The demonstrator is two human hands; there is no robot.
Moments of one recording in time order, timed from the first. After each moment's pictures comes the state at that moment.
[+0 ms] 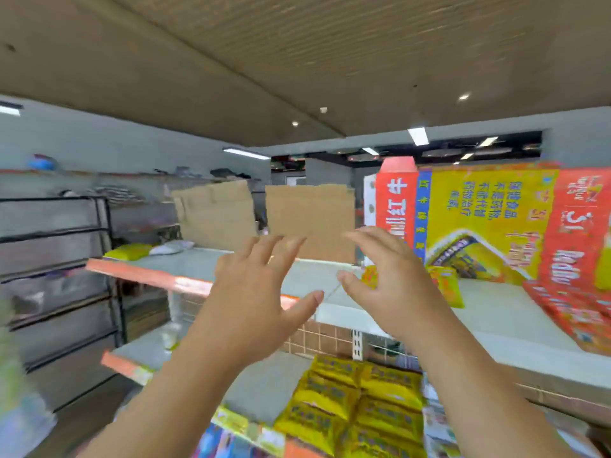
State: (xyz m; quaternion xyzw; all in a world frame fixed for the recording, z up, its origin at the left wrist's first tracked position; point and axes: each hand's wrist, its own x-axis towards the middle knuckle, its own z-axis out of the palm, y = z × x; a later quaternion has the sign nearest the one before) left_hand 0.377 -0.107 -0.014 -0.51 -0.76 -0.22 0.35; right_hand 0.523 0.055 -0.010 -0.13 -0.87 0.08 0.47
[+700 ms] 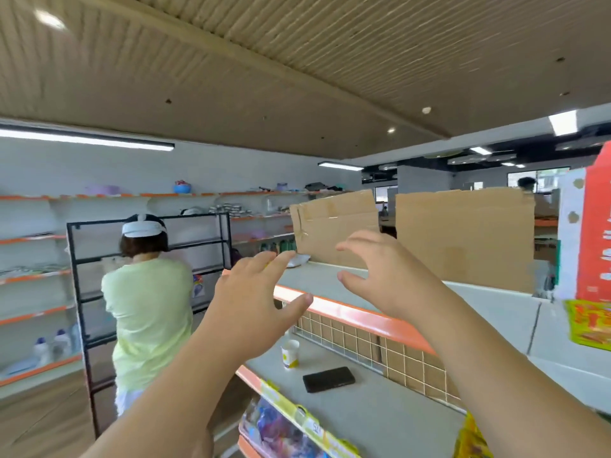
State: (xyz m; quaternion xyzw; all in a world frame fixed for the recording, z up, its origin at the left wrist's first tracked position) left_hand 0.157 -0.232 -0.009 -0.36 -0.85 -0.18 0.33; right_hand 0.253 -0.016 0.020 0.00 -0.93 0.07 0.36
